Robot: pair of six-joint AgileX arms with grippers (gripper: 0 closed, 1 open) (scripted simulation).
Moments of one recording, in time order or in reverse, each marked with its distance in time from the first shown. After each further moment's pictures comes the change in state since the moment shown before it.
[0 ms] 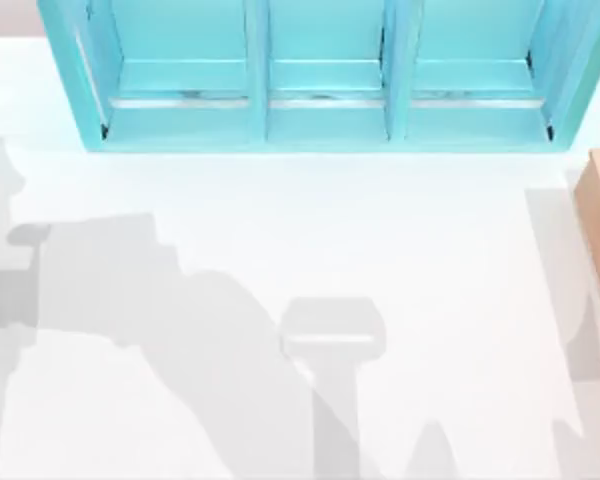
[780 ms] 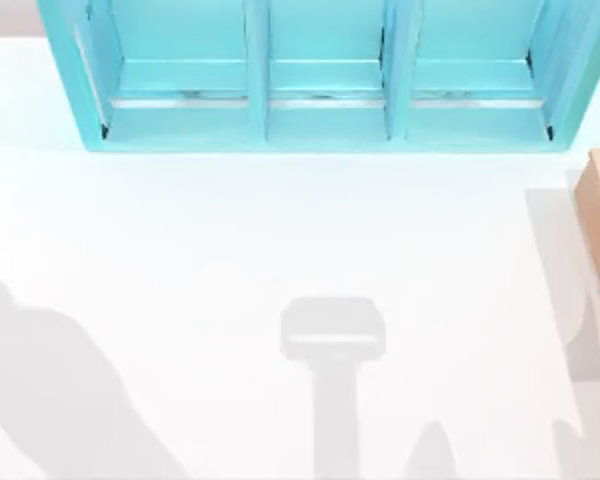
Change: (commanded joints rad) left arm 0.341 0.070 0.280 -0.190 0.030 0.346; right arm 0.000 0.000 0.000 0.000 0.000 0.000
